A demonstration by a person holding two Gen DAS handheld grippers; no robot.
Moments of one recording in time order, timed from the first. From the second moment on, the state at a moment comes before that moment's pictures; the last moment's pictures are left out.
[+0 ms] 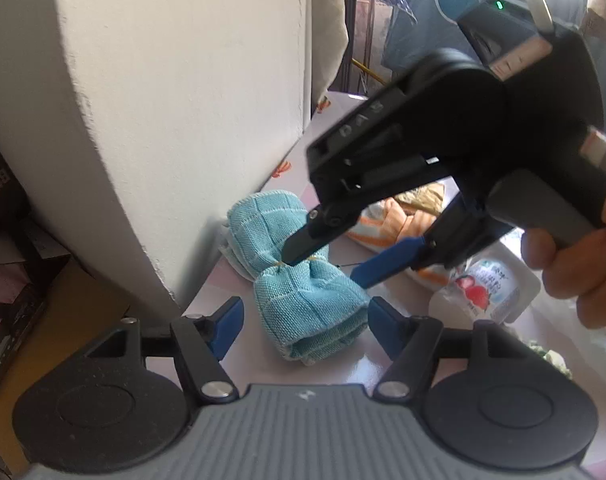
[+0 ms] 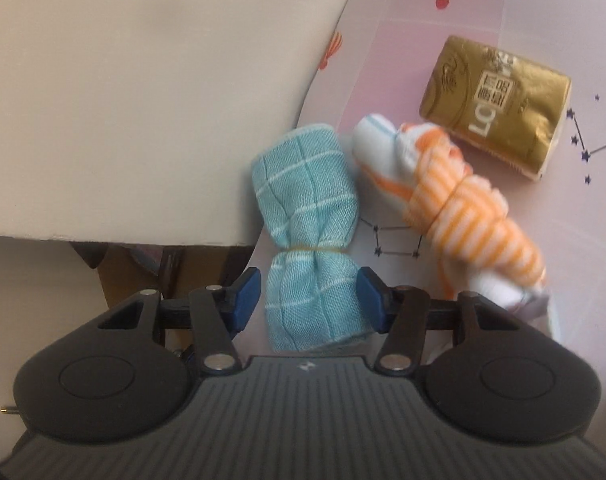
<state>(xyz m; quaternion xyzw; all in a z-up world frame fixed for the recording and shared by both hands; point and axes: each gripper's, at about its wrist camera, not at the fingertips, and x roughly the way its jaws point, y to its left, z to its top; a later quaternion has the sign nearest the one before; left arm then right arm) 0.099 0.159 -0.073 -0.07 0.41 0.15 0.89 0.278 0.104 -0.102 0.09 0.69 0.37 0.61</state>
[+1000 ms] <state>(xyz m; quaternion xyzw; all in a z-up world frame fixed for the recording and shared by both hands) 0.077 0.121 -0.038 -0.01 0.42 0.11 0.90 0.251 0.055 -0.040 0.14 0.67 0.37 0.62</state>
